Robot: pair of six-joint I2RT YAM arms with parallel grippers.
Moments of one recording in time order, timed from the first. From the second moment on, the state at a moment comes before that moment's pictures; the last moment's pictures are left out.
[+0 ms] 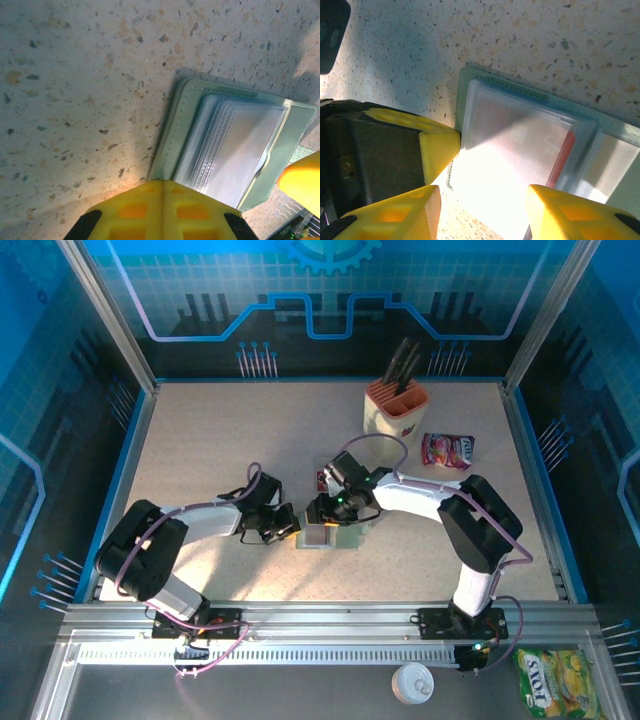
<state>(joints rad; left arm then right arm) -0.48 1.54 0.63 -0.18 0.42 -0.96 0.73 1.79 1.09 -0.40 -0.44 0.69</state>
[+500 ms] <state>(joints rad) -0.48 1.54 0.63 -0.16 0.42 -0.96 0.73 1.79 1.05 -0.33 -0.48 0.75</state>
